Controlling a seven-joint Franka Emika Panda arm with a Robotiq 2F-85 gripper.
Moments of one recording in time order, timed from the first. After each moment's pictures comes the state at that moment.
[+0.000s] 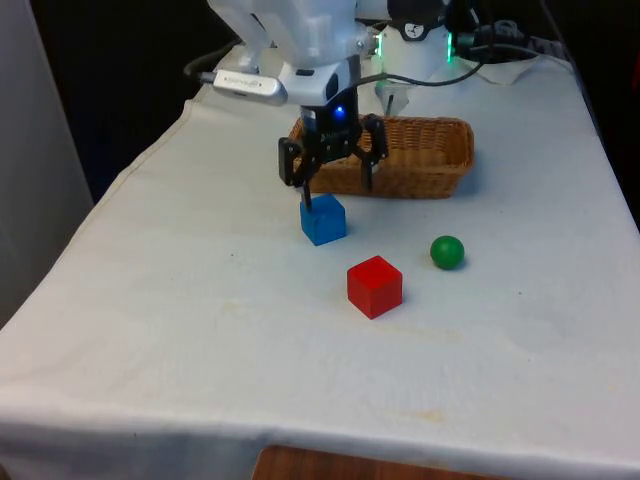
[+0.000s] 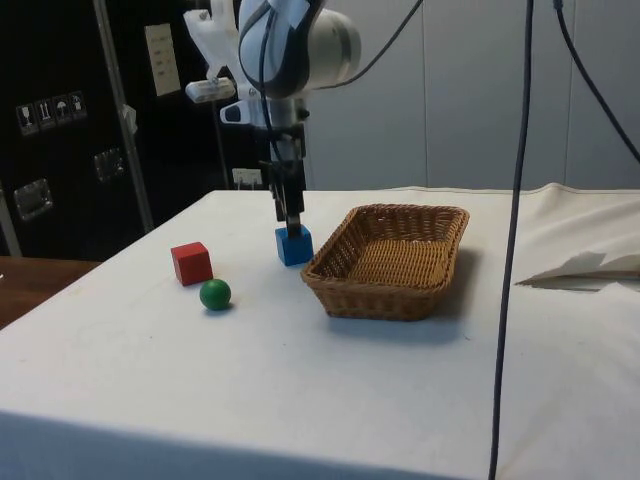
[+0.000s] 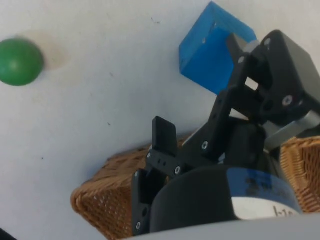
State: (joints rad) arm 0.09 0.48 -0.25 -2.04 0.25 2.51 -0.91
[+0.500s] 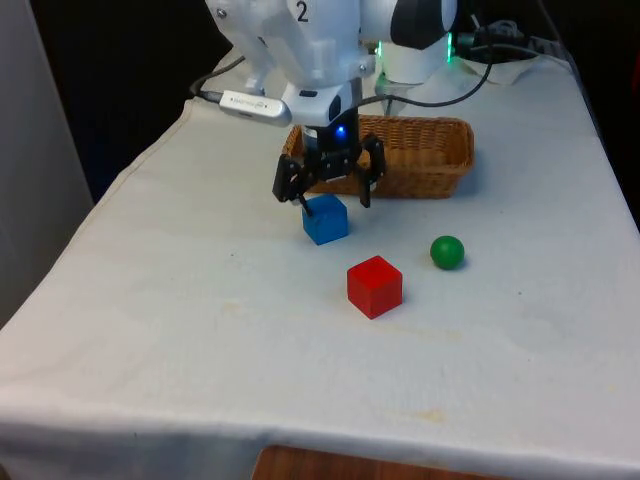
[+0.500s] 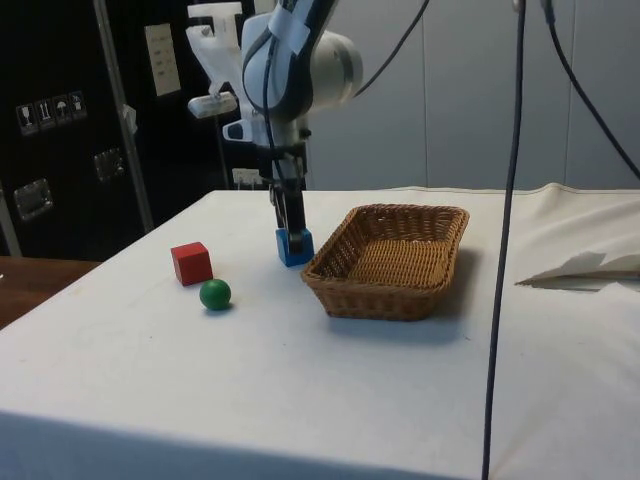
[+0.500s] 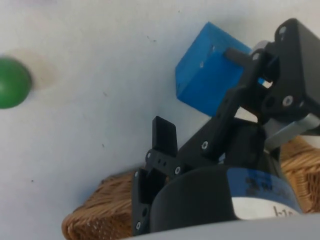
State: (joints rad) arm 0.09 0.53 -0.24 -2.04 0.26 2.59 -0.91
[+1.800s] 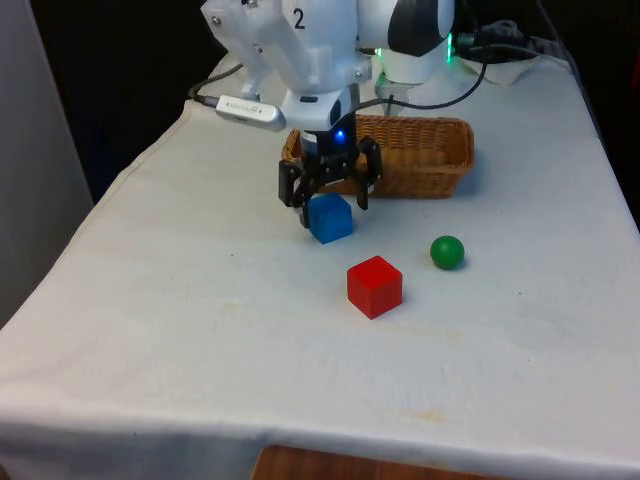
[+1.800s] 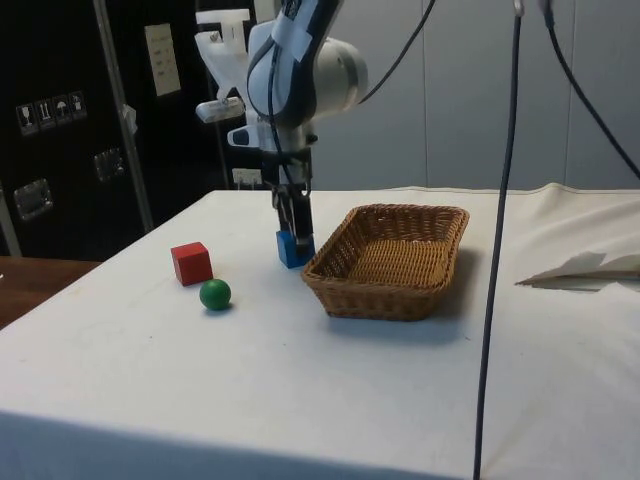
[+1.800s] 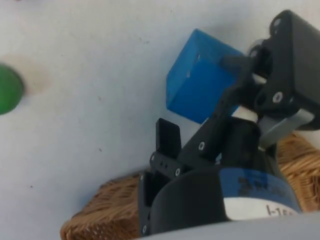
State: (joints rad) arm 0.09 0.54 -0.24 -2.06 0.29 2.61 -1.00
